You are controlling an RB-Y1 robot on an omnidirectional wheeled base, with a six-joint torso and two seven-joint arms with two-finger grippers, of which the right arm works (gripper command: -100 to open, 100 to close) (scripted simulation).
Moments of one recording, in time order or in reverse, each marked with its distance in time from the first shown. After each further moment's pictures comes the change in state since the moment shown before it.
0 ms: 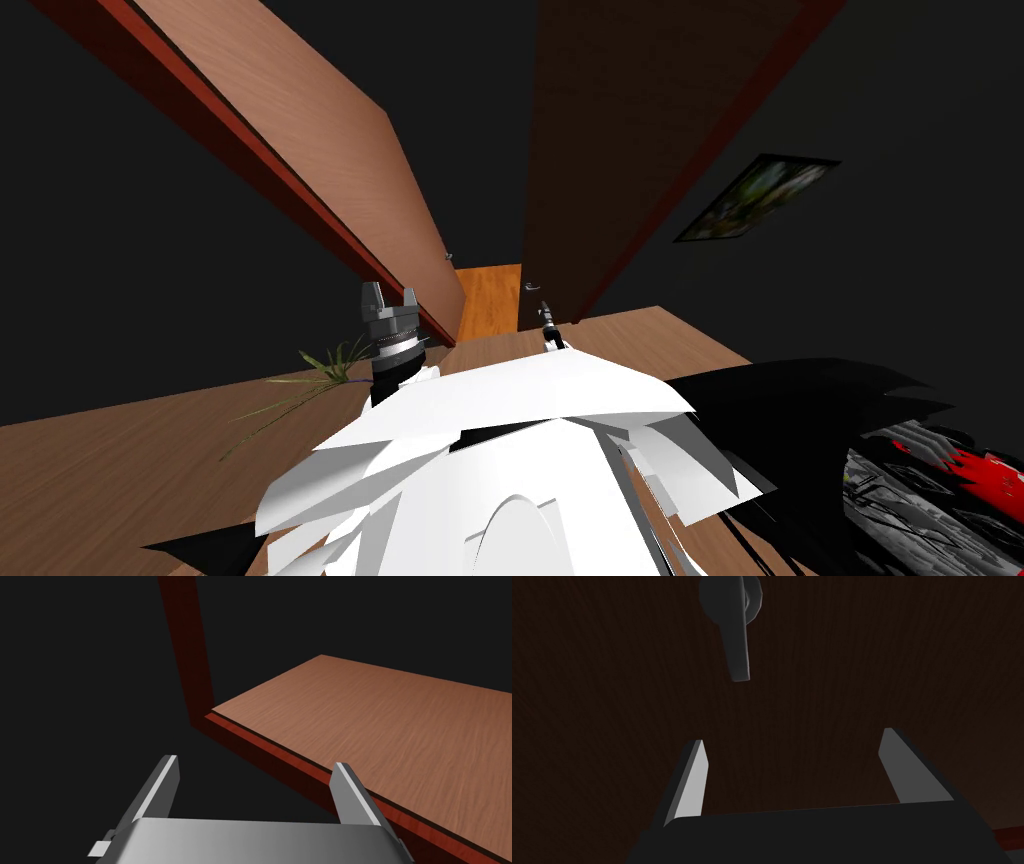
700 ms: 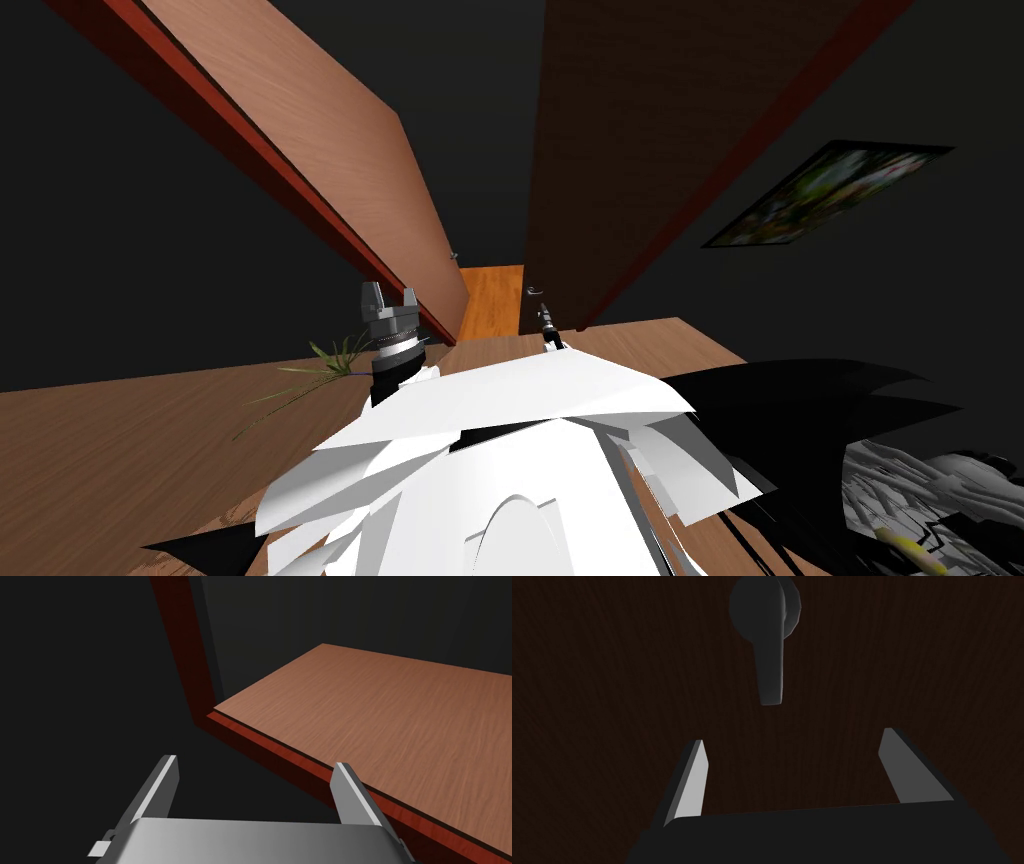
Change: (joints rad) arm -0.054 -0.003 0.006 0.132 -0.005 -0.023 -0.006
